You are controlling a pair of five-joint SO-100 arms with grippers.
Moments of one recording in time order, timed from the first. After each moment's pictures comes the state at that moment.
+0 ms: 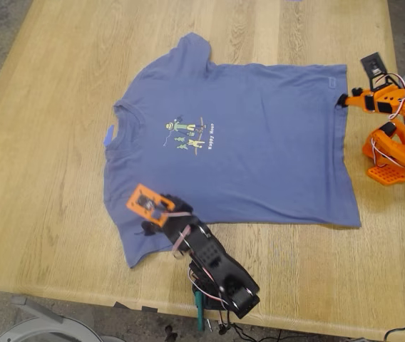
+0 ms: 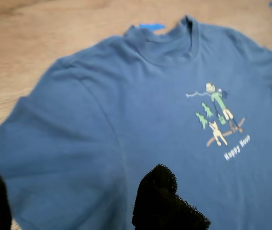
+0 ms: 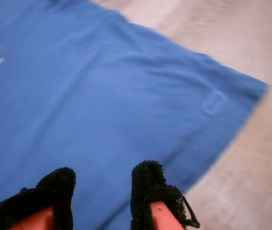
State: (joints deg) arm 0 -38.9 157.1 132.5 62.4 -110.3; arm 1 31.2 178.3 135.4 76.1 -85.7
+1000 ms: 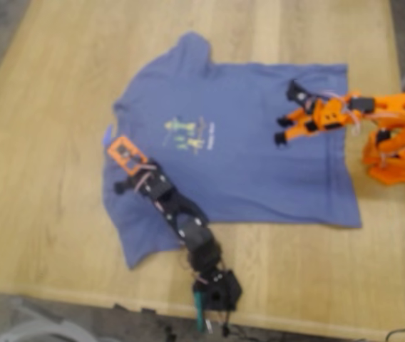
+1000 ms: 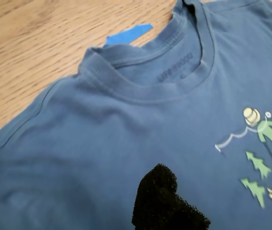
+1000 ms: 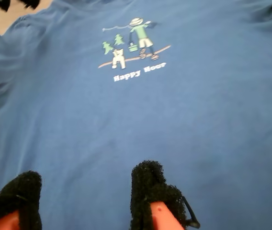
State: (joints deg) arm 0 -36.7 88.9 105.3 16.8 -97.8; arm 1 -3.6 127.1 129.3 22.5 -78.4
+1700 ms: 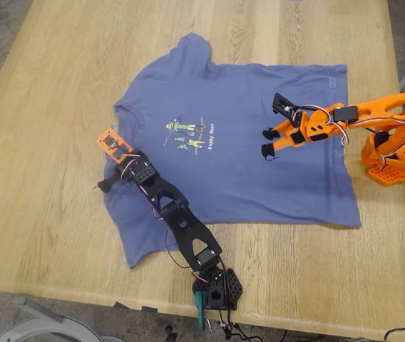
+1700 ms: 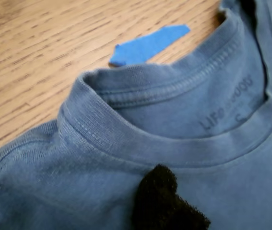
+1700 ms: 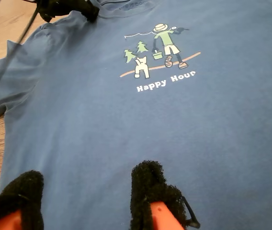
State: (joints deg) arm 0 -38.8 43.2 50.6 29.4 -99.7; arm 1 -6.5 116.7 127.2 10.8 -74.9
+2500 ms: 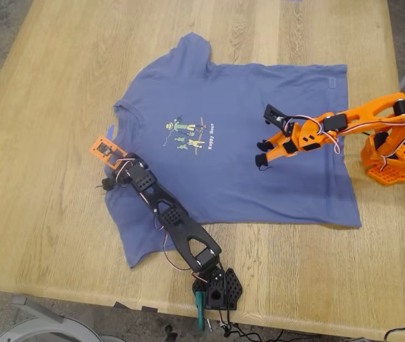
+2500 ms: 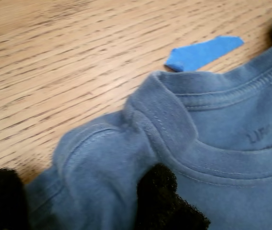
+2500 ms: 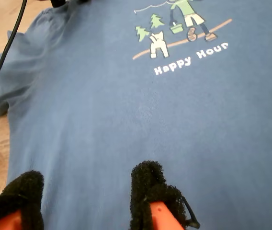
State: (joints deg) arm 0 -39.5 6.9 -16.7 70.0 -108.0; arm 1 -10.3 101.1 121.6 2.4 -67.9
